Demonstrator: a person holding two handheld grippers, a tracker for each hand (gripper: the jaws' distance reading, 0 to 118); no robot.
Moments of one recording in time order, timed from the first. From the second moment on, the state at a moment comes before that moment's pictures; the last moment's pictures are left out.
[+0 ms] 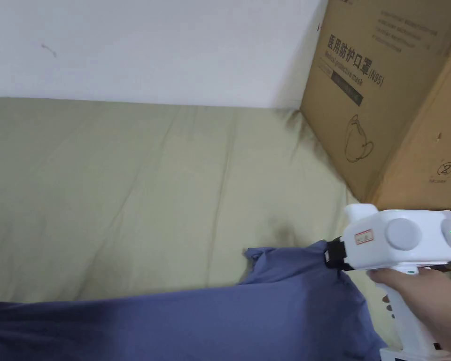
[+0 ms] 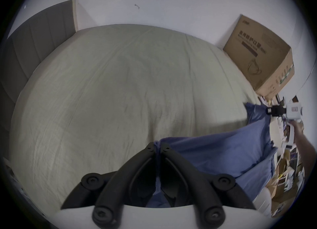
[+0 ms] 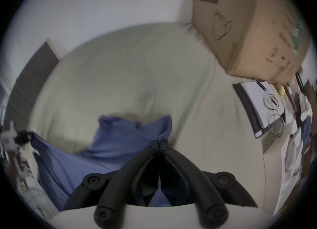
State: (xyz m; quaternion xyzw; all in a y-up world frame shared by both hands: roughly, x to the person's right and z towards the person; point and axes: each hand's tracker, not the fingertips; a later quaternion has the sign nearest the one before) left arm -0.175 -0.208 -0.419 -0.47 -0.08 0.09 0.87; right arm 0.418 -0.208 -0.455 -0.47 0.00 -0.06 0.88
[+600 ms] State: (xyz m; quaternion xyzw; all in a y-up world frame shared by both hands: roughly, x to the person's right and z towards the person) left arm -0.189 -0.180 -0.401 -0.42 -0.12 0.14 0.89; right arm 0.429 -0.158 -0.336 -0.35 -0.06 -0.17 0.92
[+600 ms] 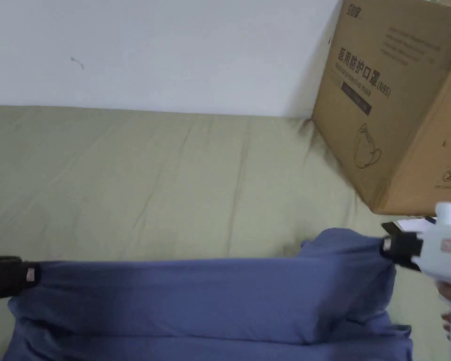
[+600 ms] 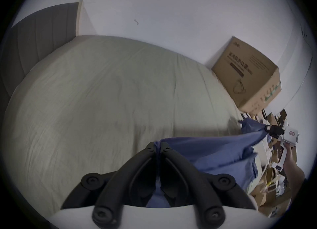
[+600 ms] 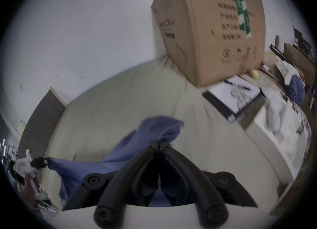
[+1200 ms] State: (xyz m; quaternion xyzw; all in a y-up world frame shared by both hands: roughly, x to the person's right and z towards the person) left arm -0.206 -0.248 -0.273 -0.50 -0.06 0.03 0.86; right arm 0.419 -0.246 -0.180 -0.45 -0.13 -0.15 0.87
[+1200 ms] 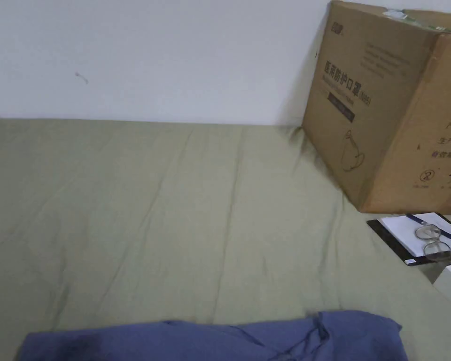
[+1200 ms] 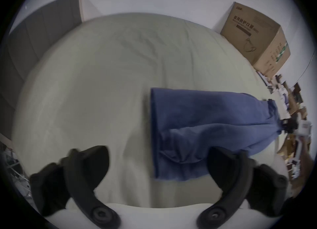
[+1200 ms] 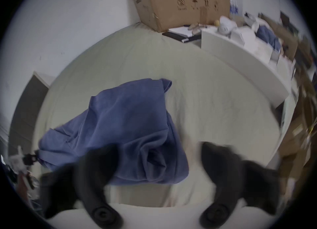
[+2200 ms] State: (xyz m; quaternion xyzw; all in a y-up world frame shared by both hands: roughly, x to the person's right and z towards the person) left arm -0.246 -0.104 -0.260 -0.35 -0.26 0.29 0.85; right arm 0.253 -0.072 -0.118 -0.07 0.09 -0.06 0.99
